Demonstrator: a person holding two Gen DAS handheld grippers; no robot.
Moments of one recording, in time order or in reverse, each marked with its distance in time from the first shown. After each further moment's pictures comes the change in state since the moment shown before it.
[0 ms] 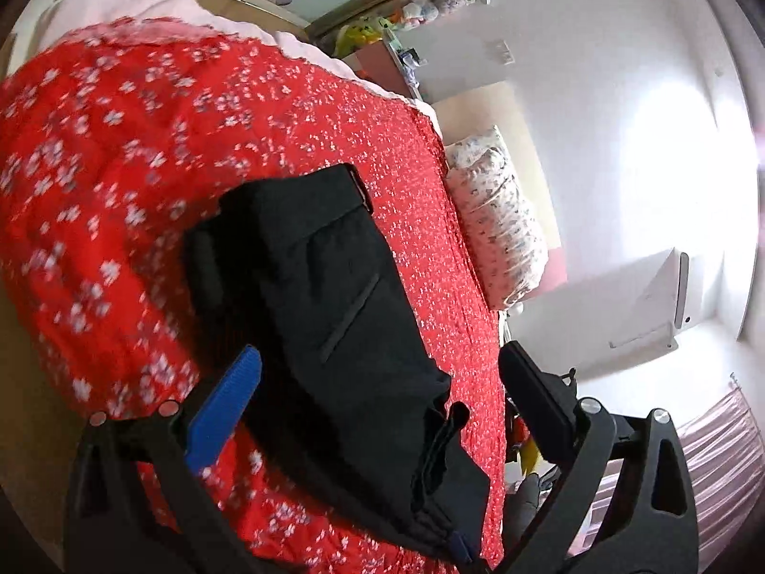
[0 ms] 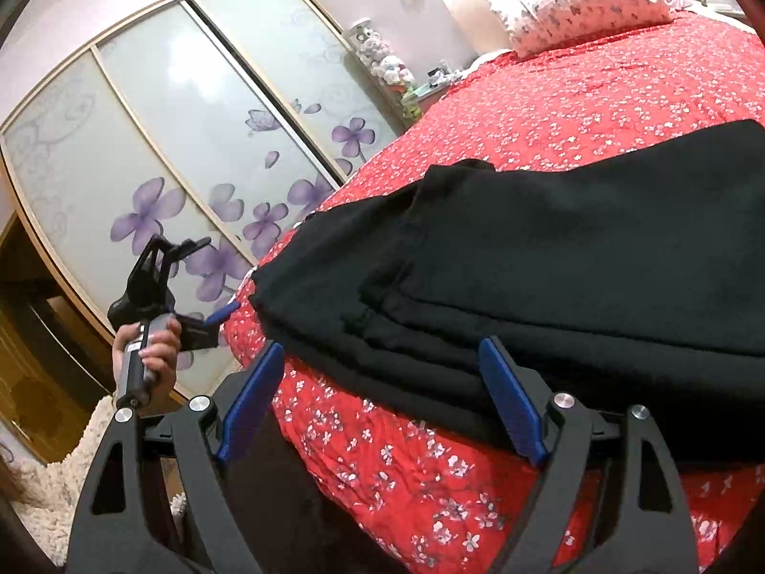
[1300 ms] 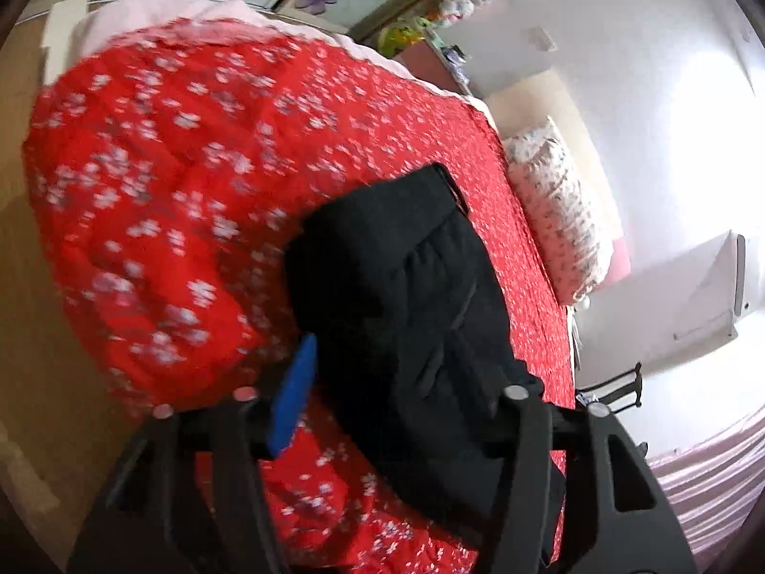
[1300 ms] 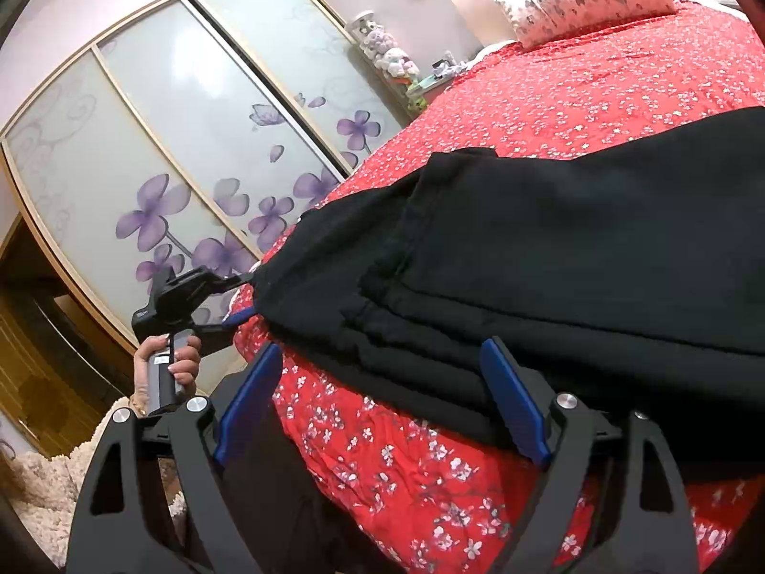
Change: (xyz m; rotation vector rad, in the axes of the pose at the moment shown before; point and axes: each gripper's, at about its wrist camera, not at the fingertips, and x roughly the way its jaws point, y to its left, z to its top) left arm -0.013 0.040 -0.004 0.037 -0.012 0.206; right arm 0.008 -0.003 0.000 0.004 0.018 0.025
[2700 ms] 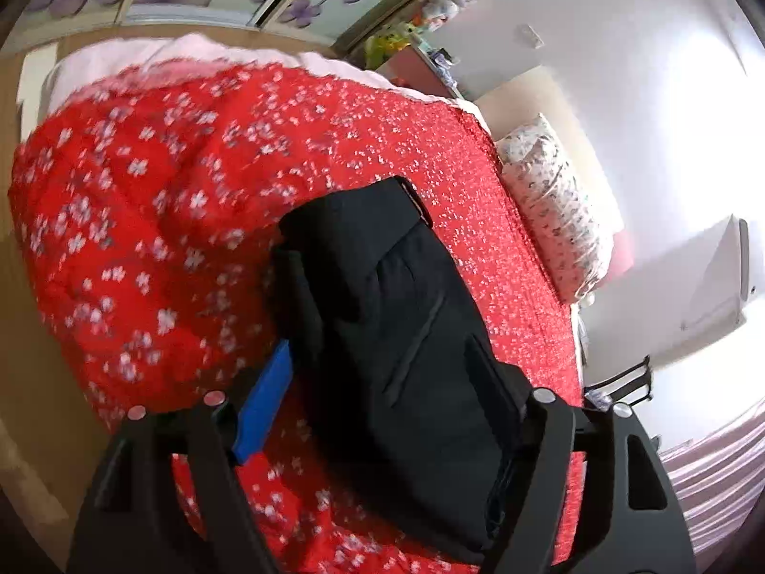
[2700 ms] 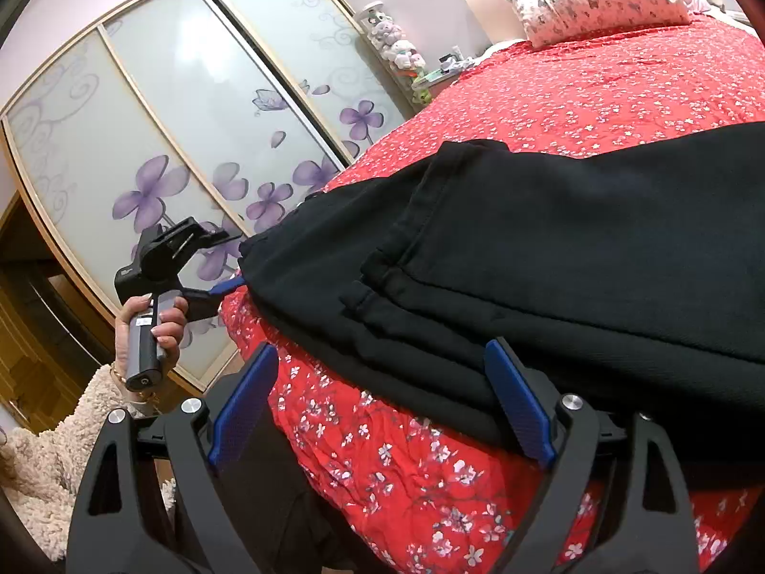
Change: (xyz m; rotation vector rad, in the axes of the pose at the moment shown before) left arm 0.015 -0.043 -0.005 0.083 -0.028 0.033; right arm 0.012 0.009 -0.002 -0.052 0.028 -0.018
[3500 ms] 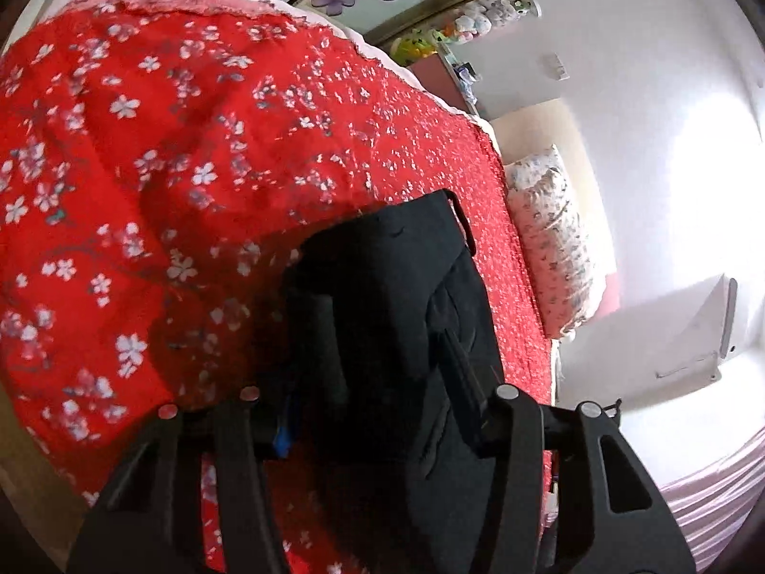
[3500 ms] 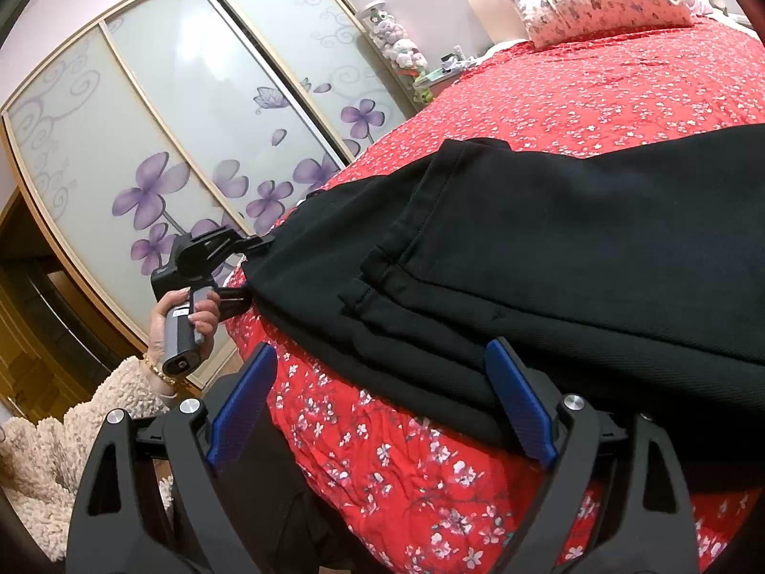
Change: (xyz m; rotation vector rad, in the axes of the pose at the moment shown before) left arm 0.045 0.036 0.014 -0.173 -0.017 -0.070; right arm -0.002 0.000 0.000 -0.012 0.004 0.001
